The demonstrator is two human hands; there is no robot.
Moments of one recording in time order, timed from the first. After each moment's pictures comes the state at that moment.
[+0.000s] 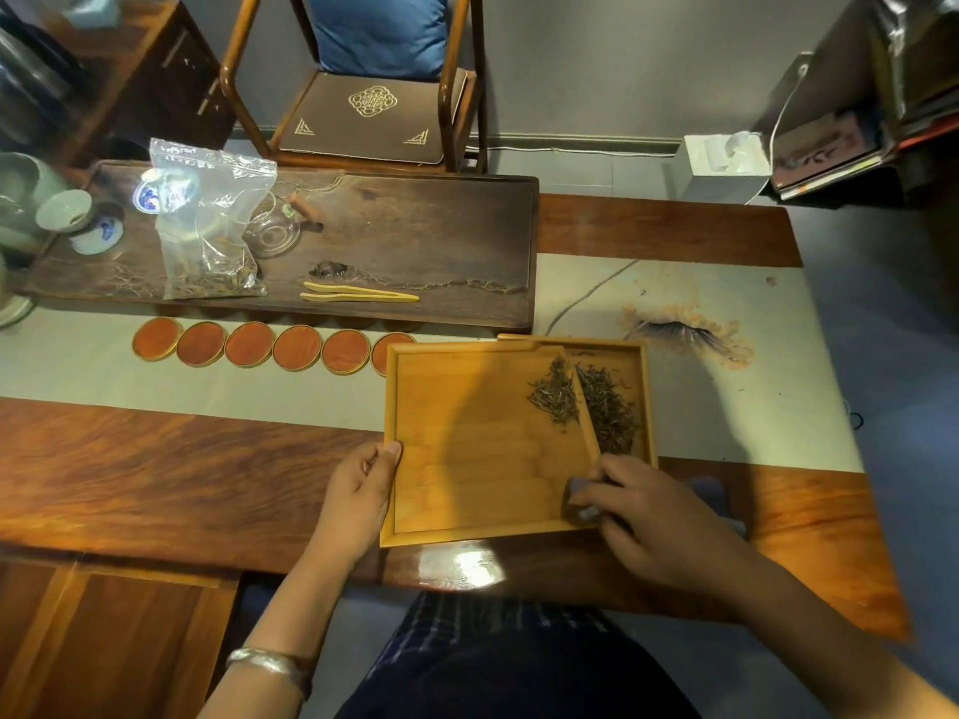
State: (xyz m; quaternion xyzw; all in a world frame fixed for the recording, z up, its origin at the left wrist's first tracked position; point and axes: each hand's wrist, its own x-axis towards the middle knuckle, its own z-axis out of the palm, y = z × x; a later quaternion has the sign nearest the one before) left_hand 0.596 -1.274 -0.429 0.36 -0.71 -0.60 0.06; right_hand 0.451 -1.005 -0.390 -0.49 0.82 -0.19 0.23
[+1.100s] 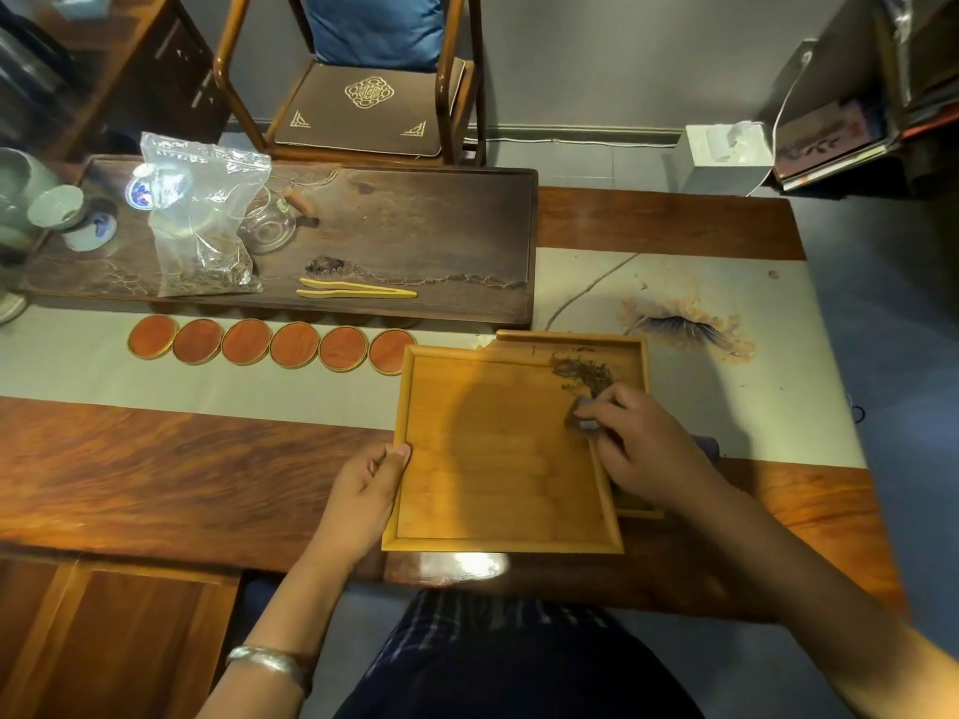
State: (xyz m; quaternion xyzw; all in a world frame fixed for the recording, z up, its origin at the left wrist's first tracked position) left_hand 0.593 -1.273 -0.429 0.35 -0.71 -0.61 0.02; right_hand 0.407 -1.031 -0.417 -0.40 0.87 -0.24 0.16
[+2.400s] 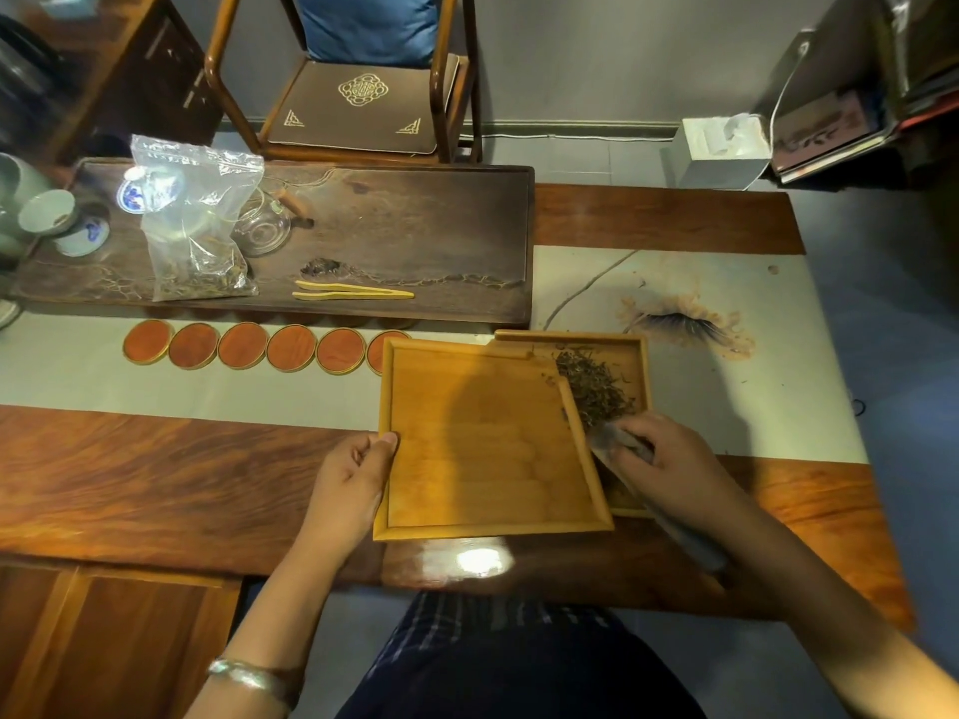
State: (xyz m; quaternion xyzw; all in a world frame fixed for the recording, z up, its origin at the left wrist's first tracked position) left_hand 0.584 -1.281 -0.405 0.37 -0.73 -0.57 0.03; right_hand 0.418 -1.014 -0.402 -0.27 0.88 -0.31 0.25
